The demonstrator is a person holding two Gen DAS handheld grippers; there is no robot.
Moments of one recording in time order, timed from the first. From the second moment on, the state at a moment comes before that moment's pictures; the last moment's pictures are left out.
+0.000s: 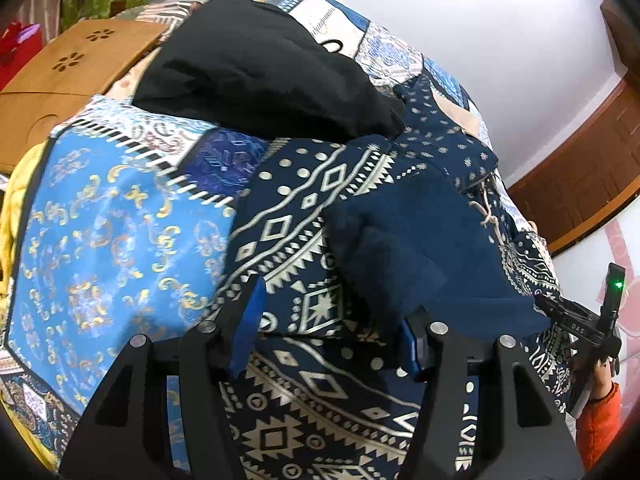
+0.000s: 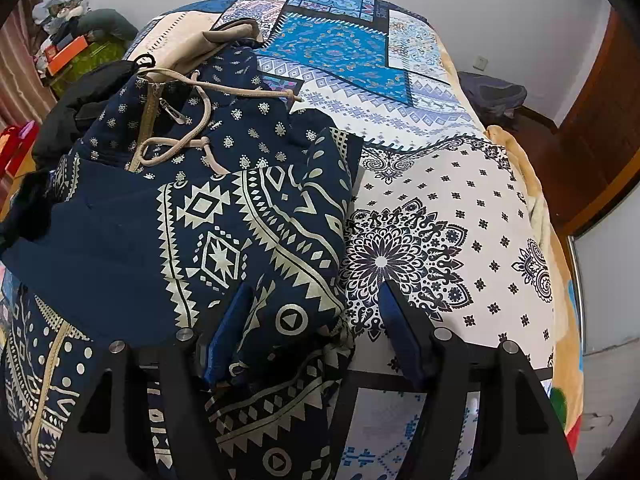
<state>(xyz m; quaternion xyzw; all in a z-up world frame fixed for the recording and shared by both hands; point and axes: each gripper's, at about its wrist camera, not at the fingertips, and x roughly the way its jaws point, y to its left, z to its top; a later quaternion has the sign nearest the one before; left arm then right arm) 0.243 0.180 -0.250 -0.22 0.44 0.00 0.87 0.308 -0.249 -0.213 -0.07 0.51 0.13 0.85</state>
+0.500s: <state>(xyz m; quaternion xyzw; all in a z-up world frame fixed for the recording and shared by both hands) 0.234 0.181 -0.238 -0.05 0.46 0.11 0.88 0.310 -0.250 -0.207 -0.07 0.51 0.14 0.84</state>
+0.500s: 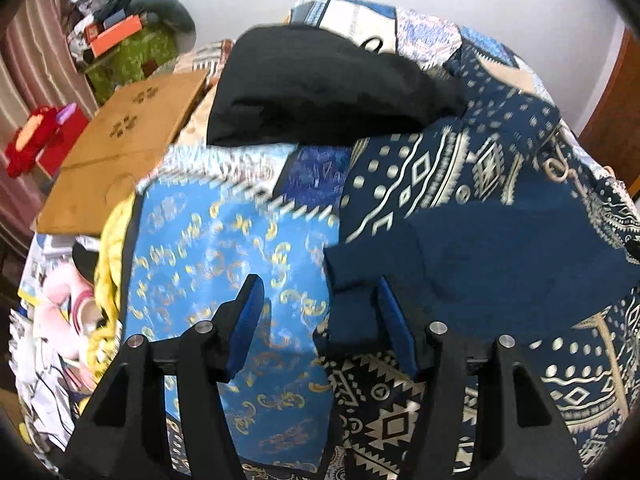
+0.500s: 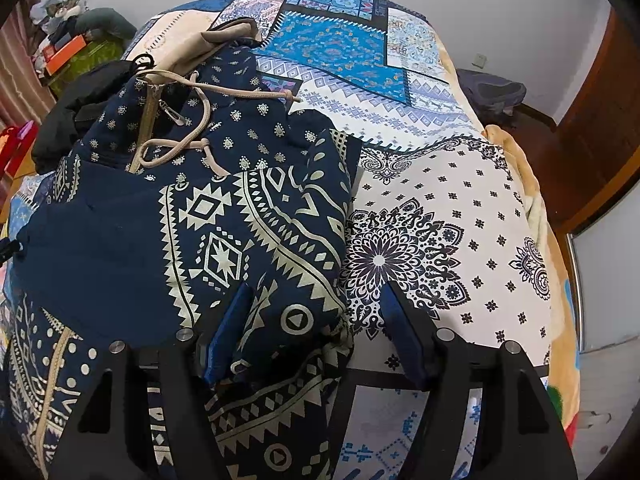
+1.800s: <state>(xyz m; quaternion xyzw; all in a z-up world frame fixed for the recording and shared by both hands) 0.563 0.094 -0.234 -0.17 0.50 -0.06 0.84 0.528 -0.118 -0.217 0.05 0.54 0.22 0.81</state>
